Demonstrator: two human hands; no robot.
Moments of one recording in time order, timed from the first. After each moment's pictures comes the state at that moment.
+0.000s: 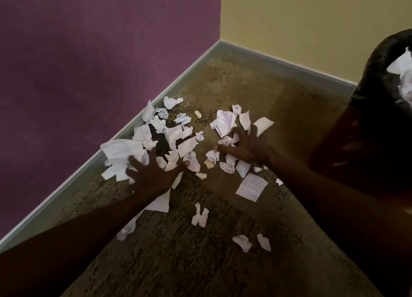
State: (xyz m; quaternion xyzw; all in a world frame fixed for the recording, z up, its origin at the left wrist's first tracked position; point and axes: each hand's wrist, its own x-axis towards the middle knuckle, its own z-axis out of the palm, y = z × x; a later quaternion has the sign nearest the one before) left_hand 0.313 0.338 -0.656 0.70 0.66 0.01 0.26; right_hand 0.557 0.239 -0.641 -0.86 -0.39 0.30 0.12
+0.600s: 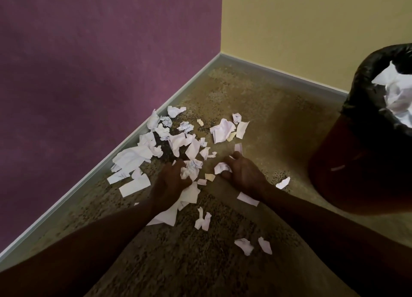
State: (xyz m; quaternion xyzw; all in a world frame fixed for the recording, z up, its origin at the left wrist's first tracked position) left_hand 0.309 0.331 -0.651 0.86 0.42 0.03 0.29; right_hand 0.511 0.201 -0.657 -0.79 -0.57 0.17 0.16
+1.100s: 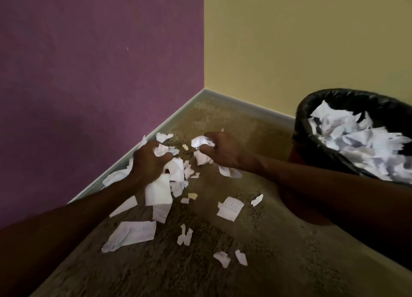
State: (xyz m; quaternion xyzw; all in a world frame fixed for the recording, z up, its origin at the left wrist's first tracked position) left_hand 0.342 0.341 -0.523 0.79 0.45 0.24 0.35; right_hand 0.524 0.215 -0.488 -0.74 -0.58 0.15 0.30
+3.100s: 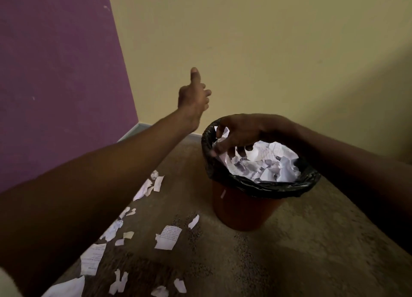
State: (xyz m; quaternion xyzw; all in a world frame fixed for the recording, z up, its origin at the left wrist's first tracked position) left_hand 0.615 0.185 -0.326 0.59 0.25 0.28 0.71; right_hand 0.638 0.043 -0.315 -0.84 -0.43 0.31 0.13
